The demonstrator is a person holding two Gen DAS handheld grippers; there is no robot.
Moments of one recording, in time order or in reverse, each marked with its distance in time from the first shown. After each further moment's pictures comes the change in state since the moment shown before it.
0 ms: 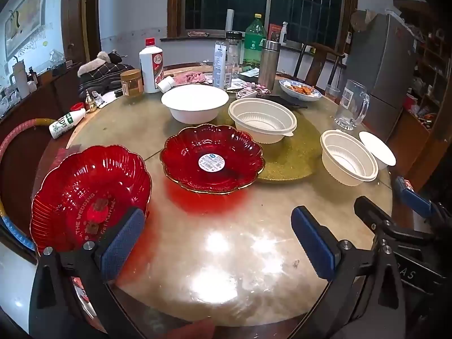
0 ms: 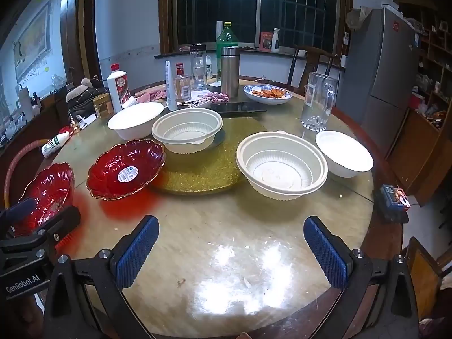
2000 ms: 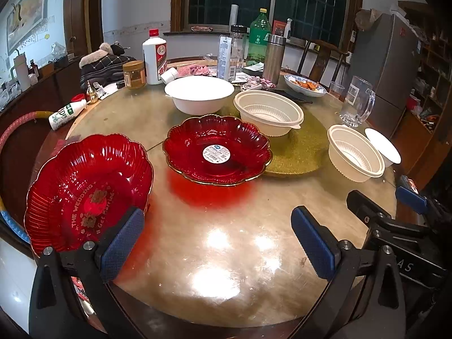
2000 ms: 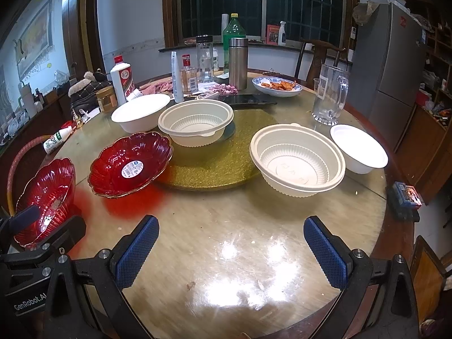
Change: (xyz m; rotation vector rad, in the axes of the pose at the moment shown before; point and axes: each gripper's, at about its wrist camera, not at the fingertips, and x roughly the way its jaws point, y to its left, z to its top) left arm 0.013 0.007 -0.009 -0.009 0.025 0.021; right arm 0.023 0.014 -0.002 -0.011 0.053 0.021
